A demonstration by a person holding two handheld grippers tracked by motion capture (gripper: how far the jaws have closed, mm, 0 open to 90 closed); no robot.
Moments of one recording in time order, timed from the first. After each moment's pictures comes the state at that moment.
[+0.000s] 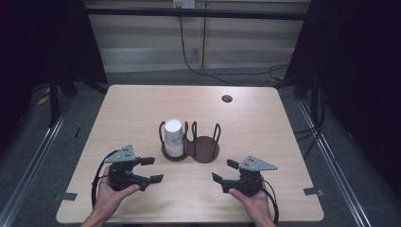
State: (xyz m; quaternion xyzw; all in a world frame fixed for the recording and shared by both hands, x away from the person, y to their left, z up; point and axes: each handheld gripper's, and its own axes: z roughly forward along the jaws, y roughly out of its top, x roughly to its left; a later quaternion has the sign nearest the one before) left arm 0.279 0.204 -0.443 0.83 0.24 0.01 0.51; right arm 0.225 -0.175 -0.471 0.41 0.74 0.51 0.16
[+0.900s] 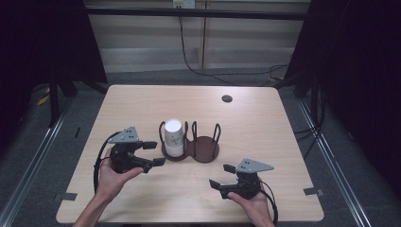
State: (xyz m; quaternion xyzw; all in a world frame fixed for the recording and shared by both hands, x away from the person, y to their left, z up) left arm 0.309 0.190 -0.399 0.84 0.23 0.04 0.50; right arm 0.221 -0.171 -0.473 0.39 0.76 0.50 0.11
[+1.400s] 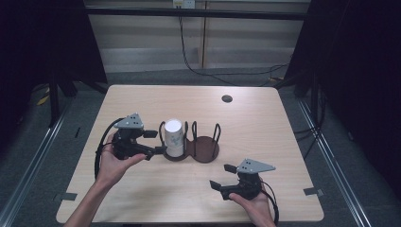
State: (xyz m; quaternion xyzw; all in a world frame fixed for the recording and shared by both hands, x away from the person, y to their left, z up) left arm 0.333 0.181 -0.374 0.86 0.23 0.05 0.46; right arm 0.219 -0.173 -0.469 0.38 0.76 0.51 0.11
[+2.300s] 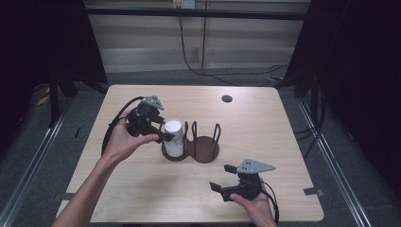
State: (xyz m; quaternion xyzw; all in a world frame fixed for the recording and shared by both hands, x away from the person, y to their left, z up) left arm 0.379 0.138 -0.344 0.92 0.21 0.05 0.33; right arm 0.218 -0.173 -0.469 0.38 0.77 0.51 0.10
